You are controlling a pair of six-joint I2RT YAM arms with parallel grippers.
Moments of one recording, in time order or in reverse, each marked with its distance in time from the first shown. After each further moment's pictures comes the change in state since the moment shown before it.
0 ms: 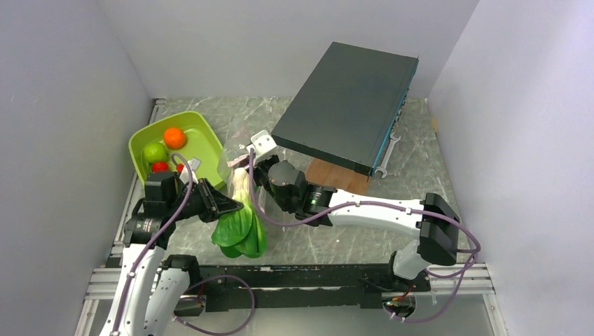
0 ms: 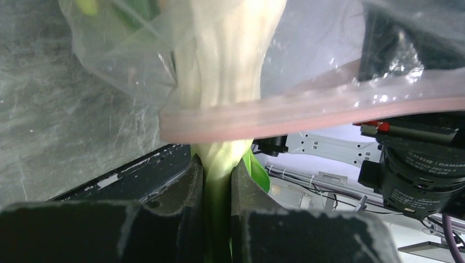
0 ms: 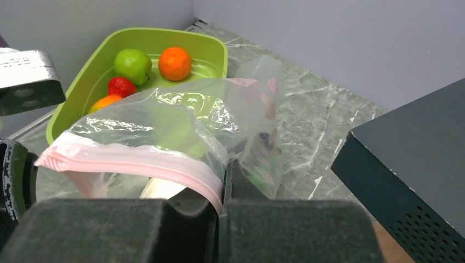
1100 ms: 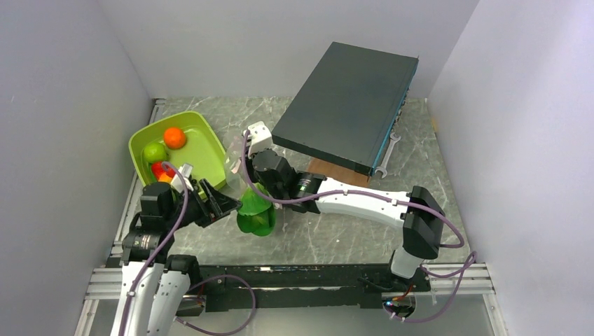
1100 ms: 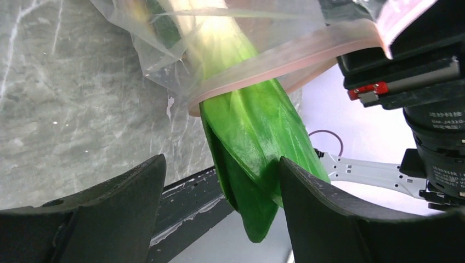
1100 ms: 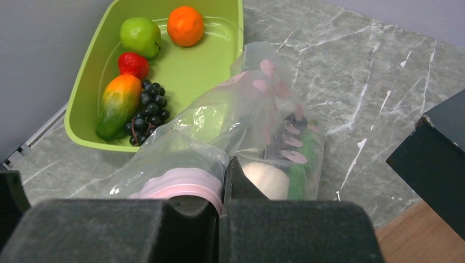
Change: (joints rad) left arm 0.000 -0.138 -0.028 -0.015 -0.171 0.071; right arm -0.066 0.116 0.153 -0.253 -0.088 0.285
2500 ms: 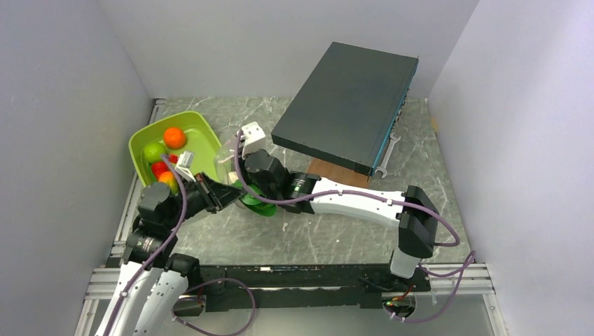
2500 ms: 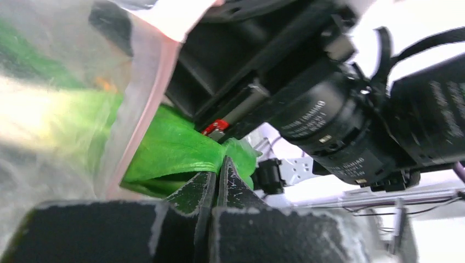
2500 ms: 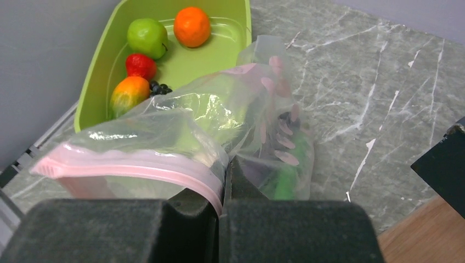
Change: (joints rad) left arm -0.196 -0.024 -0.079 0.460 -0.023 -0.195; right arm 0.031 0.041 0.068 -0.046 0.028 0.011
